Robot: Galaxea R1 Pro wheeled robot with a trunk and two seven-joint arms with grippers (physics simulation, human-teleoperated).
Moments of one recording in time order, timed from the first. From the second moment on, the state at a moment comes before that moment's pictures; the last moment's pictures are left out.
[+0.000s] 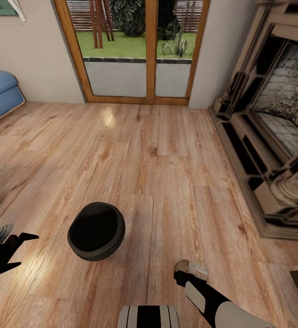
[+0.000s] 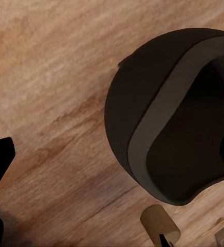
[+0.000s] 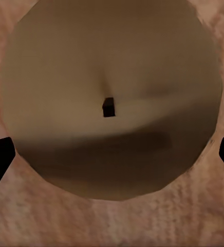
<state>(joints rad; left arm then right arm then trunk) -0.34 0.61 0.28 -1.27 1.97 0.94 0.86 -0.63 0.08 0.49 -0.28 -0.77 0.09 -0.30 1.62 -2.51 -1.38</state>
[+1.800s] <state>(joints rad) -0.34 0.61 0.28 -1.27 1.94 0.94 0.85 -0.63 0.09 0.49 -0.25 -0.77 0.07 -0.30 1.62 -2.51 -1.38</state>
